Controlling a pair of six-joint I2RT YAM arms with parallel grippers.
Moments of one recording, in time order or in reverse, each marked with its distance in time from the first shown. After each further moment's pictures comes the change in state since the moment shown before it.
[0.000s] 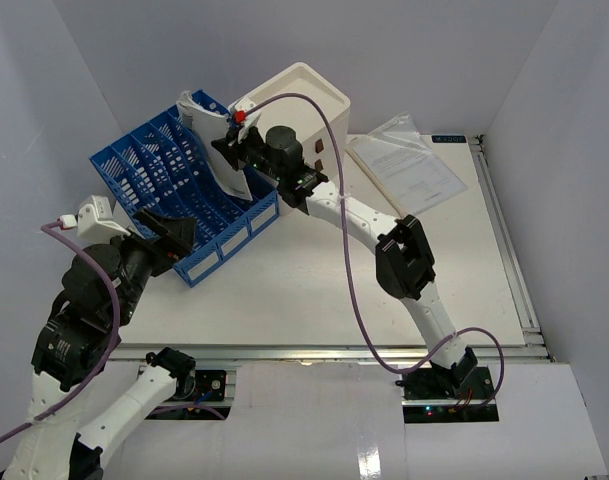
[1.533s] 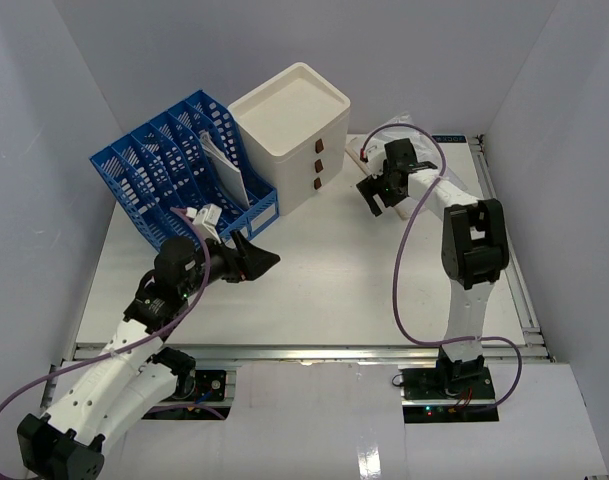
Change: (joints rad) left arm 0.001 0.112 -0.610 0.669 0.703 0.035; right arm -0.581 -0.279 -0.580 -0.791 0.117 -0.415
